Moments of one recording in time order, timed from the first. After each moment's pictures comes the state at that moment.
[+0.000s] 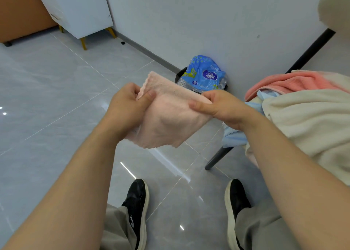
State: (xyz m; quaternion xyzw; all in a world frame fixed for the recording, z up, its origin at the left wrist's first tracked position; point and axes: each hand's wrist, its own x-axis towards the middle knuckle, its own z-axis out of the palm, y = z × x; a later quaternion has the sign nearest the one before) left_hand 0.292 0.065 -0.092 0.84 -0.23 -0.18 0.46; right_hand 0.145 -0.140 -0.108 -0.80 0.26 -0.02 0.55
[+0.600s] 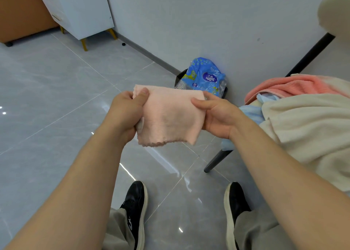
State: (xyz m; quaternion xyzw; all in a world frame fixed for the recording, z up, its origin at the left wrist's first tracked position) left_hand 0.289 0.052 -0.095 0.73 -0.06 -0.28 0.62; right_hand 0.157 -0.125 -0.117 -0.45 0.33 -0.06 0.83
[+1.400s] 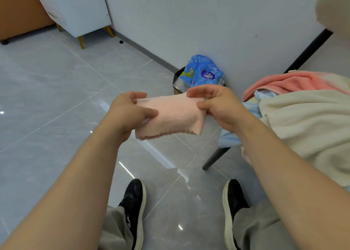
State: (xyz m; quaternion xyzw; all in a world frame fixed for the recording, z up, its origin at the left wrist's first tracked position) left_hand 0.287 0.056 -0.101 0.79 -0.10 -0.30 0.53; right_hand 0.150 -0.141 -0.119 -0.69 0.28 -0.12 0.66
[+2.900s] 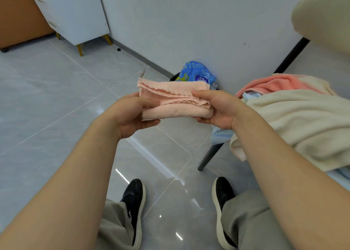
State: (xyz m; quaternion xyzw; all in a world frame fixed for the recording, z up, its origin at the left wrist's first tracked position) left_hand 0.264 0.056 -0.073 0.64 -0.09 -0.46 0.61; right_hand 0.128 -0.134 -0.082 -0.54 0.37 -0.03 0.76
